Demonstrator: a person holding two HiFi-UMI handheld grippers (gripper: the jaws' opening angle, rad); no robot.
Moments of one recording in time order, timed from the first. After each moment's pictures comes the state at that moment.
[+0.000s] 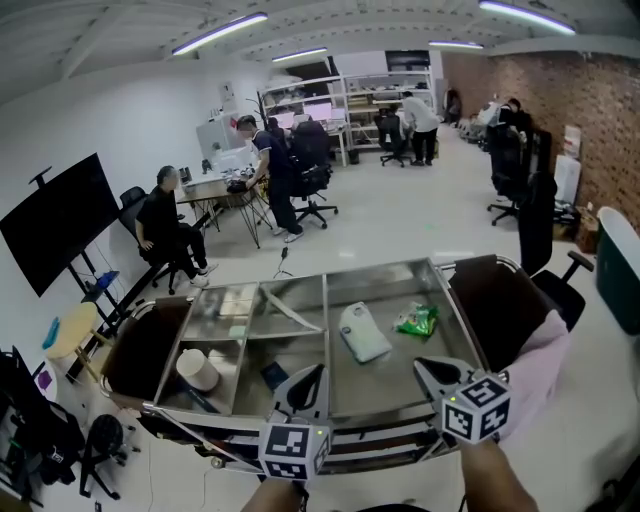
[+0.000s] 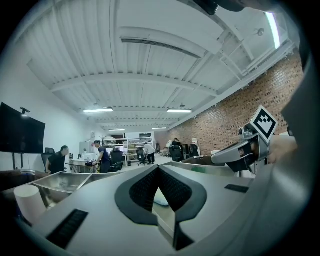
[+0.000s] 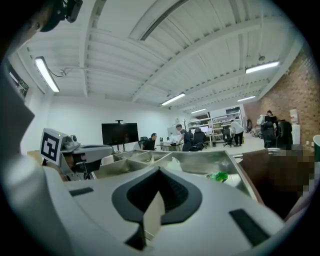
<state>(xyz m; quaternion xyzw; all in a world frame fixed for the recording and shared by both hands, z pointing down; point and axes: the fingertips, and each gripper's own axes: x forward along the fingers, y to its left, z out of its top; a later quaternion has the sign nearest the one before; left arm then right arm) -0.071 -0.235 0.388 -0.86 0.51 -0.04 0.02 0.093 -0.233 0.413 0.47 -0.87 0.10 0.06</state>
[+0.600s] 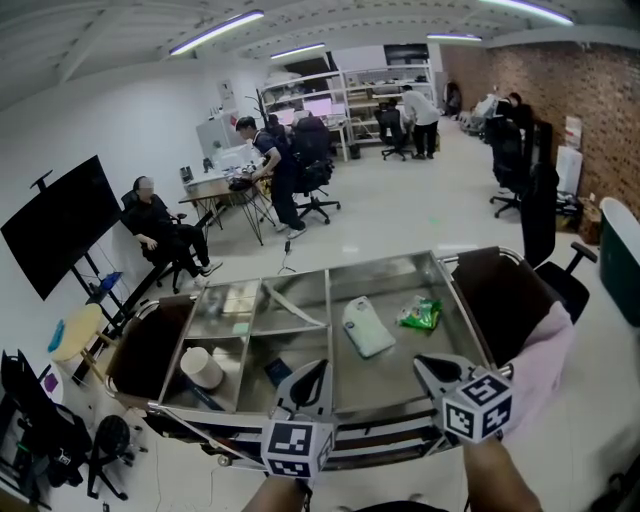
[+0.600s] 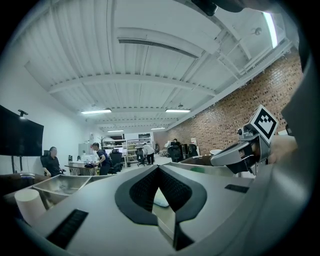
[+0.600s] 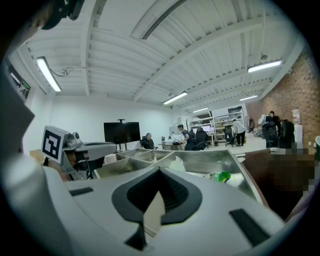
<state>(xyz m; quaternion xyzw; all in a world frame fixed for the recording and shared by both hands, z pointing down) -0.068 -0.233 0.382 -0.86 0.51 -0.04 0.03 0.086 -0.228 0.412 0.46 -0.88 0.10 0.07</state>
